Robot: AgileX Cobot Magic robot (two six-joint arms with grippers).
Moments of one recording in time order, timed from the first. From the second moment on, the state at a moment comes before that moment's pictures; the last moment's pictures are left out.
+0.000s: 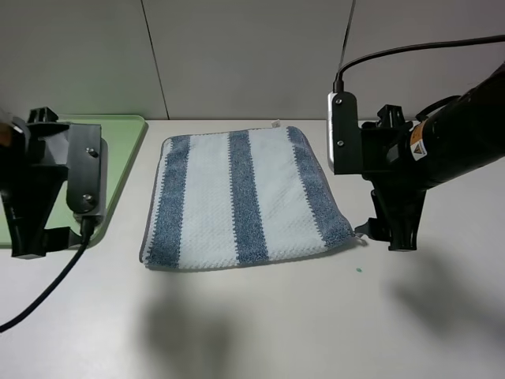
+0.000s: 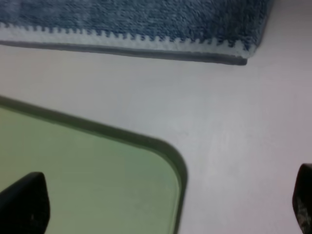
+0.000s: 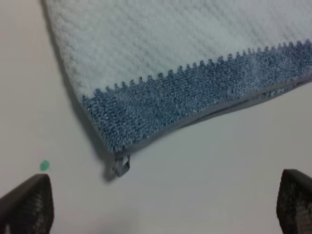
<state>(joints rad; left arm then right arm) -0.46 1.28 -0.68 0.22 0.55 0.85 0.60 1.41 -0.74 -0.22 0.53 -0.81</state>
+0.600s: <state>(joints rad) -0.55 1.51 -0.68 0.24 0.39 0.87 0.60 1.53 -0.74 -0.27 0.45 -0.81</state>
